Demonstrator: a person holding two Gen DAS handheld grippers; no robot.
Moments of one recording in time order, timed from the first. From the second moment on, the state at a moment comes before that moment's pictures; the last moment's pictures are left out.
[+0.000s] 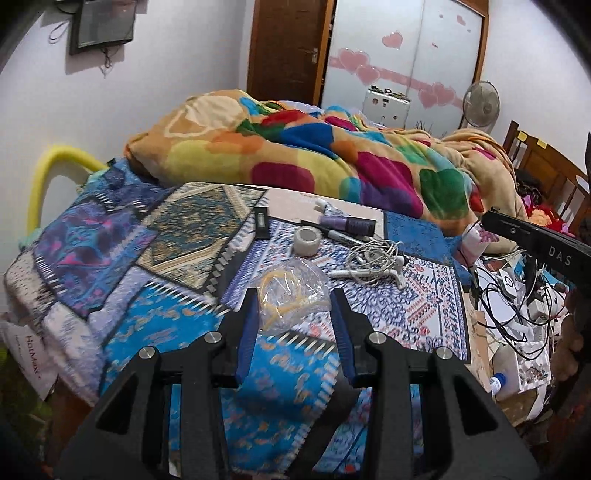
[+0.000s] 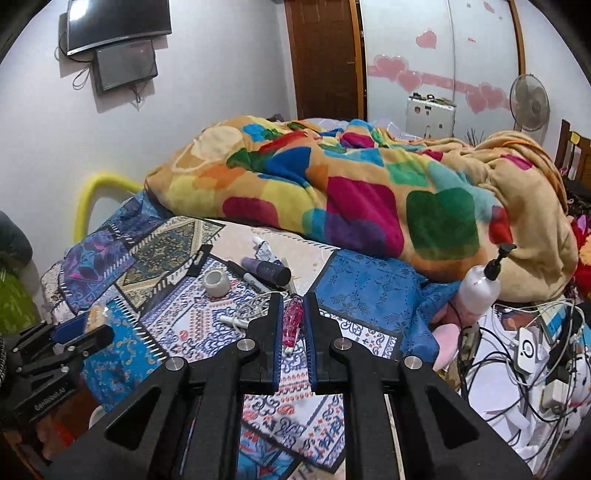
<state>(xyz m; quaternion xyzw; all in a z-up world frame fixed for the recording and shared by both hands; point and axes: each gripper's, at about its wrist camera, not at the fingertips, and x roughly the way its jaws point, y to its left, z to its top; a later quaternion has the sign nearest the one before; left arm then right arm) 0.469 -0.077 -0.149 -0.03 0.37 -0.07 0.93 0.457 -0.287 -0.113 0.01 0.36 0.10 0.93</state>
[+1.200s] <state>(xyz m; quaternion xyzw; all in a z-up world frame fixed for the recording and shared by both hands) 0.223 0.169 -0.181 -0.14 0.40 0.17 0.89 0.309 -0.033 -0.102 -0.08 0.36 0.34 0.87</state>
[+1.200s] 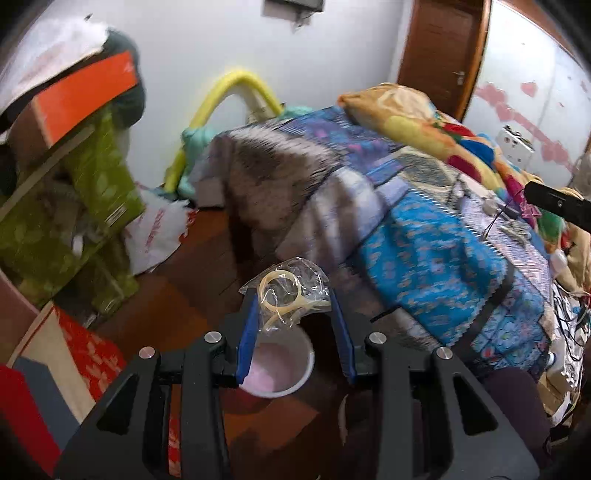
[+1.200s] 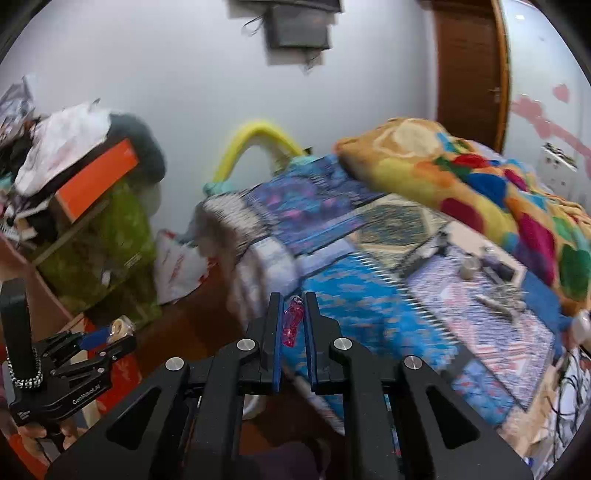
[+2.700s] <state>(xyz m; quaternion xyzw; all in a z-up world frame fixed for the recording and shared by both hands) 0.265 0.267 -0.369 -0.25 0.55 0.17 0.78 0.327 0.152 -0.289 -0.21 0.56 0.43 0.68</state>
